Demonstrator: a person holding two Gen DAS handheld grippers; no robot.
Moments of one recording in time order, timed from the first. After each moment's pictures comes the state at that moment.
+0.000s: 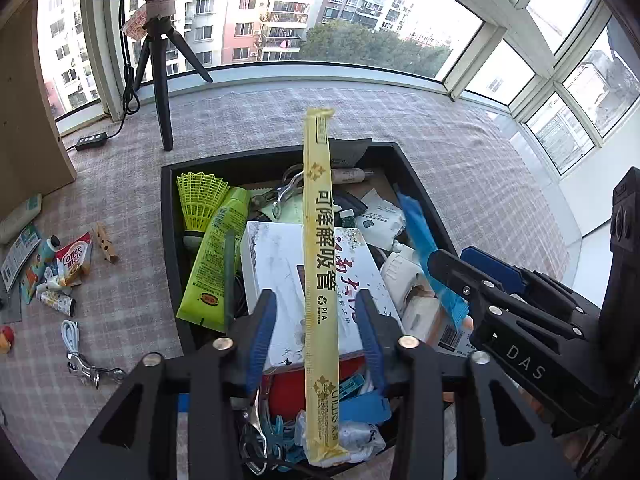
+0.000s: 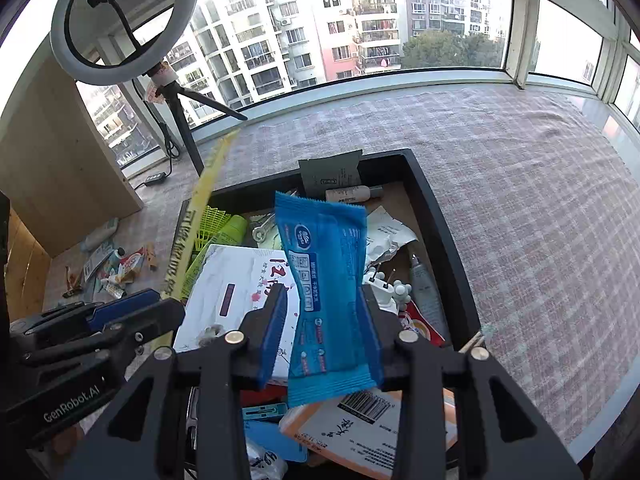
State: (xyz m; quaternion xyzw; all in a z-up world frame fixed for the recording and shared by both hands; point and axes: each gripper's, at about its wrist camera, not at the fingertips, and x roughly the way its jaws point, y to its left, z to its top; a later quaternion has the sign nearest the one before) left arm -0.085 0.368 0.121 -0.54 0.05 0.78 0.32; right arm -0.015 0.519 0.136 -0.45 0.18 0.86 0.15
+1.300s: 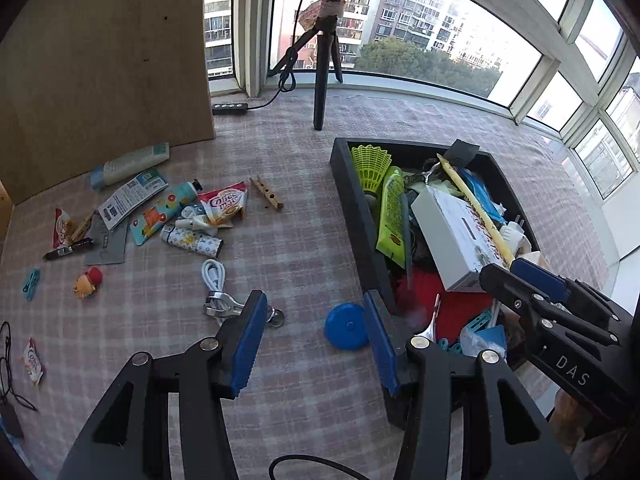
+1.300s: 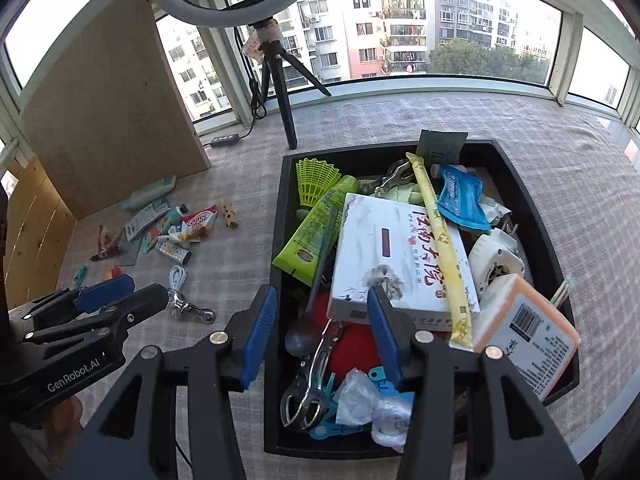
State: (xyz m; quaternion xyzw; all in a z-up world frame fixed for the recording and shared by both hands) left arm -0.090 0.192 0.119 -0.52 0.05 0.82 0.22; right arm -0.024 0.366 0.135 -0.46 0.14 0.87 0.09
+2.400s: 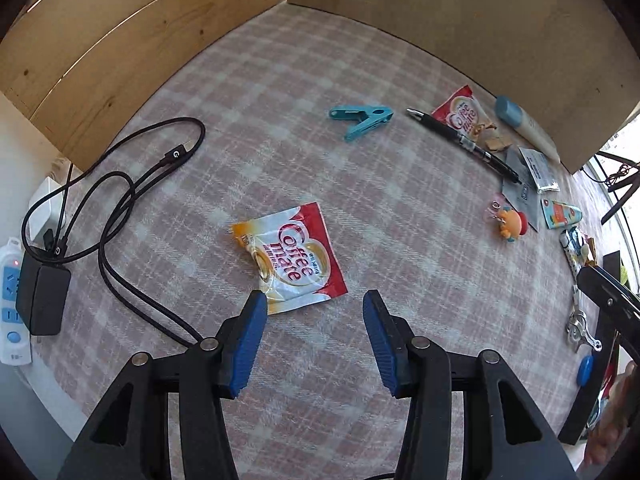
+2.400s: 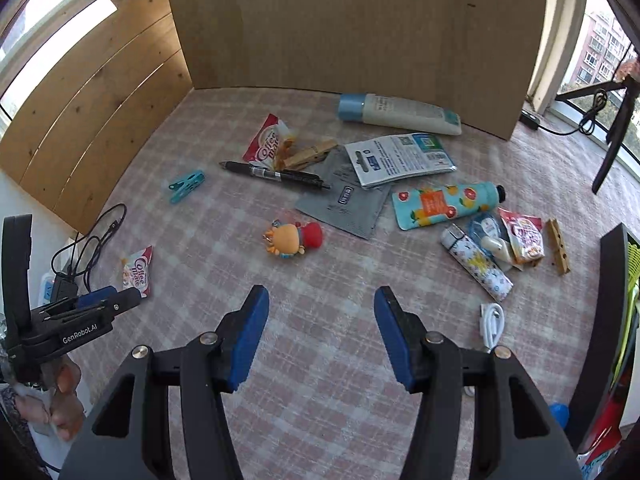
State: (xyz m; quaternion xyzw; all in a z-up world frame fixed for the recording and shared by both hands) left arm -0.134 -0.192 0.008 -0.60 -0.14 0.79 -0.08; right arm -0.182 0.061 0.072 -0.54 0.00 0.83 -0.14
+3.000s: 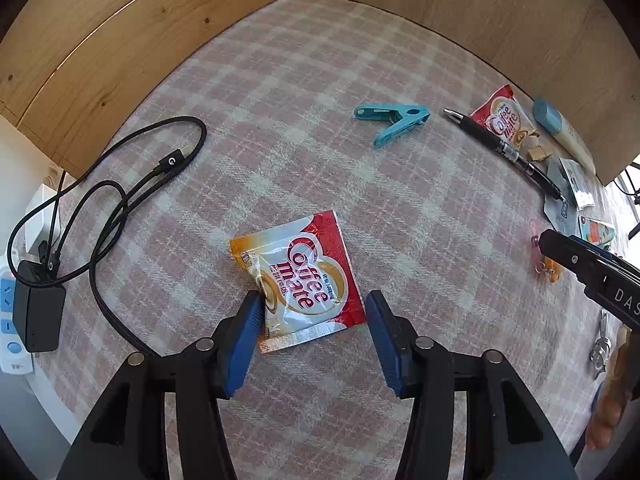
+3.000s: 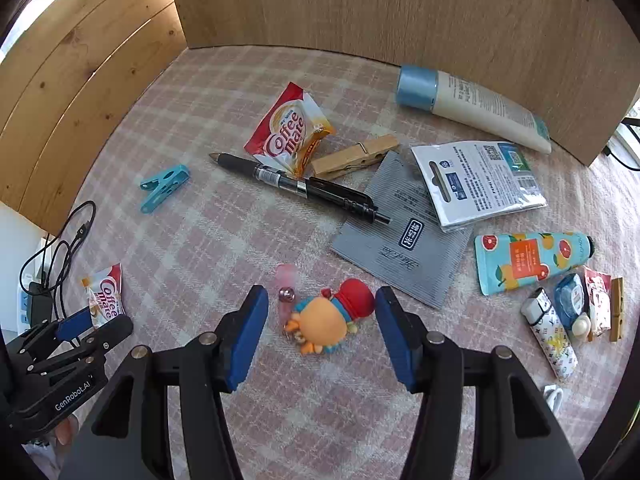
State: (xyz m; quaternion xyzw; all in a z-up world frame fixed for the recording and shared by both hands) left arm -0.151 -0.194 -0.017 -0.61 -0.12 0.78 -0.12; right arm -0.247 0.013 0.014 -0.60 -0.02 0.79 -0.15
